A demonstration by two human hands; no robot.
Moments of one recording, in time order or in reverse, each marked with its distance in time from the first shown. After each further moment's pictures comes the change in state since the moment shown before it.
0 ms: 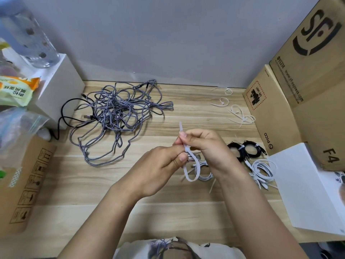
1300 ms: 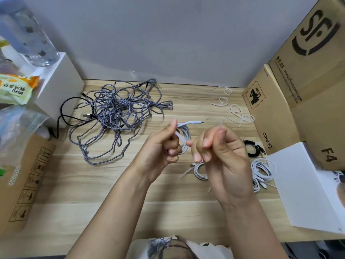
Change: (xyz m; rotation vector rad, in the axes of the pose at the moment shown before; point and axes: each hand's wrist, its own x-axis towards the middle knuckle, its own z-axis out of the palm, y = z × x) left_hand 0.030 0.005 0.005 -1.227 0.257 -0.428; right_hand -0.040 0.003 0.017 0.437 -0.072 -0.563
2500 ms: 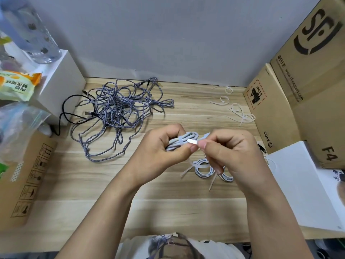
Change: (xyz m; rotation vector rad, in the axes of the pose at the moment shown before) left_hand -0.037 0.017 0.005 0.729 -0.168 0.514; right_hand 0.002 -0.033 -0.011 -0.695 -0.045 0.205
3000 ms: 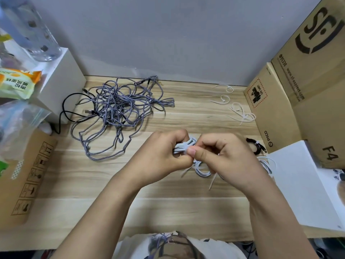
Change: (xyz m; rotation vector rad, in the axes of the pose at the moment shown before) left_hand 0.000 -0.004 0.000 0.466 -0.048 -0.032; right_hand 0.005 0.011 -0.001 -0.469 -0.079 -0.014
